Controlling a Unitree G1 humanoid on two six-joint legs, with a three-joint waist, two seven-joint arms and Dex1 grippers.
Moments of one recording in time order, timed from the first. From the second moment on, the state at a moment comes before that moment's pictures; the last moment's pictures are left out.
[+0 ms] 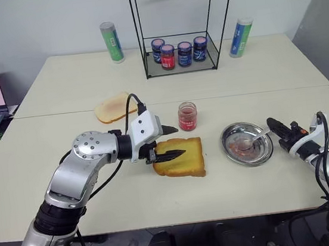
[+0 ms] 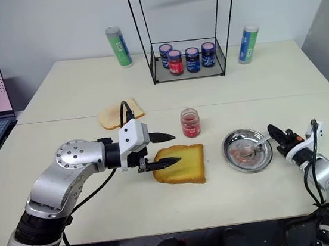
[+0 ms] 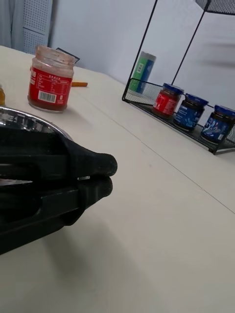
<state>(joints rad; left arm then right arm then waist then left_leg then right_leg) -0.50 0.70 -0.20 -0.34 -0.36 0.54 -1.02 -0.24 -0.36 -0.63 0.11 1.13 0.89 0.25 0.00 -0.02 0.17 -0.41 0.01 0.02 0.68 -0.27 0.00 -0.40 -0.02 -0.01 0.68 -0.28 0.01</state>
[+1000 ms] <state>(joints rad) -0.39 0.54 0.05 -0.30 -0.43 0.65 -0.67 -0.83 -0.31 0.15 0.01 0.46 0.53 0.32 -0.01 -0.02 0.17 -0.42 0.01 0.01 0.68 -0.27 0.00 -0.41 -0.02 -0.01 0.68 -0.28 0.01</state>
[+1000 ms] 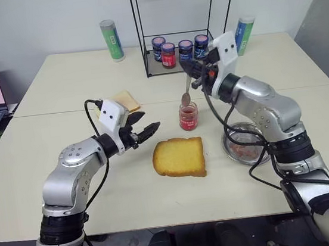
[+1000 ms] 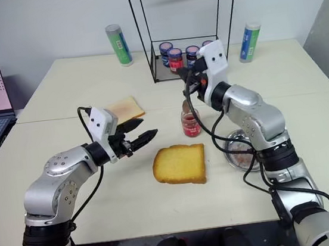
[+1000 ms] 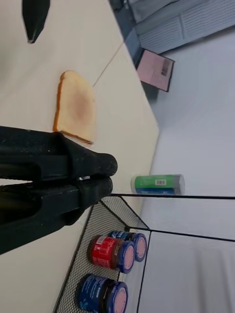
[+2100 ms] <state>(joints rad) -0.35 0.58 0.03 -0.37 -0.47 0.67 -0.69 -0.74 -0.05 -0.07 0.14 0.34 0.68 0.24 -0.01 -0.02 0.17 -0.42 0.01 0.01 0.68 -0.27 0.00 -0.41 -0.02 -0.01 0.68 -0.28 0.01</state>
